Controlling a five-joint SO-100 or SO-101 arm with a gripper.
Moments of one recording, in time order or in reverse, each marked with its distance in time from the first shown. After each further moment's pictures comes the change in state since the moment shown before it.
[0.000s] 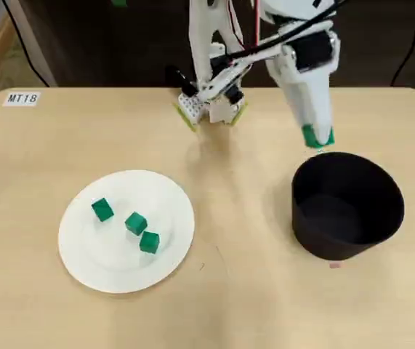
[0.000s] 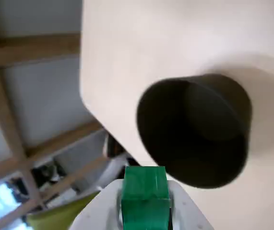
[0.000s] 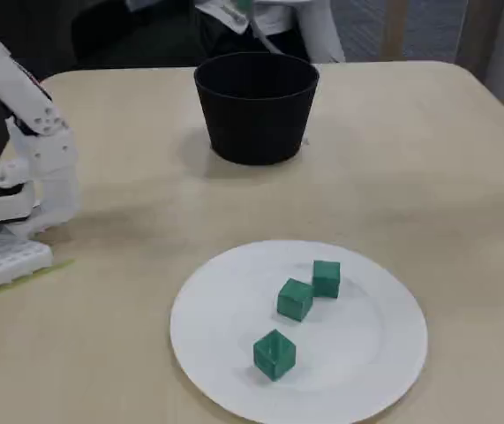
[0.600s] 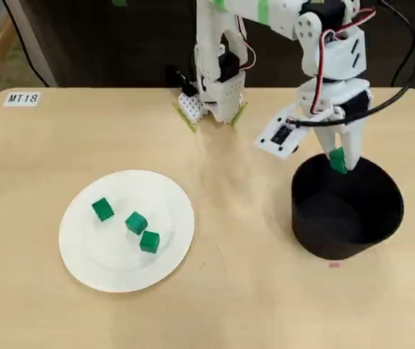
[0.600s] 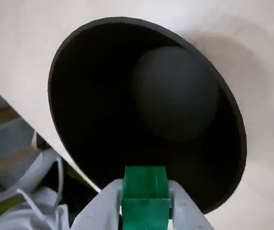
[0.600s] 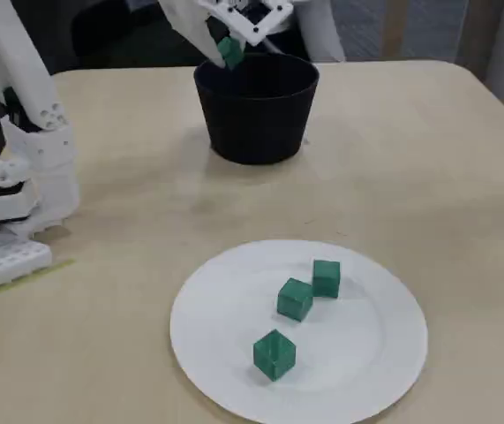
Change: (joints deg) arm -7.1 -16.2 -0.5 -6.9 -3.8
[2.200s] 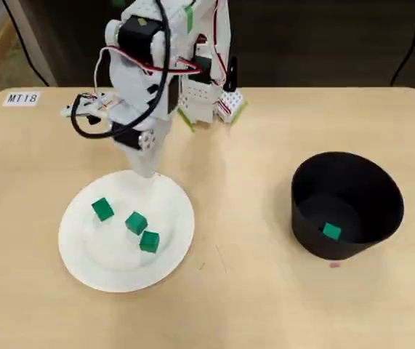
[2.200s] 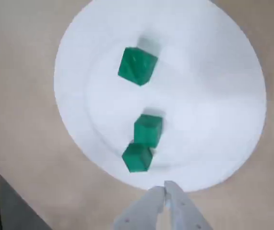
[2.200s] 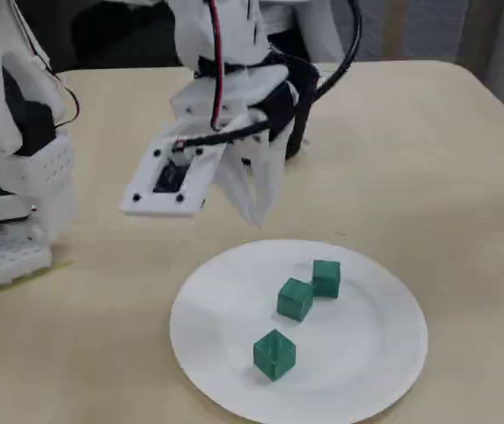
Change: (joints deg) arm 66.4 2.2 7.8 2.8 2.5
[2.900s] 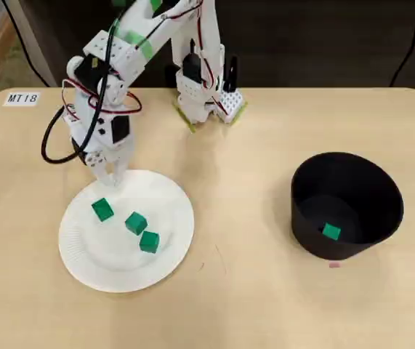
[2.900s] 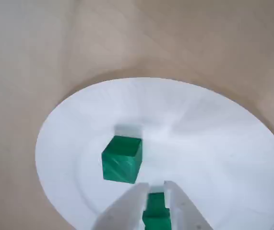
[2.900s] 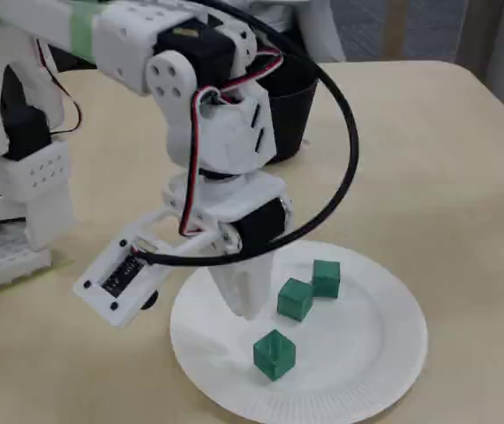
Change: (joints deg) arm 10.9 -15.1 -1.1 -6.8 9.1
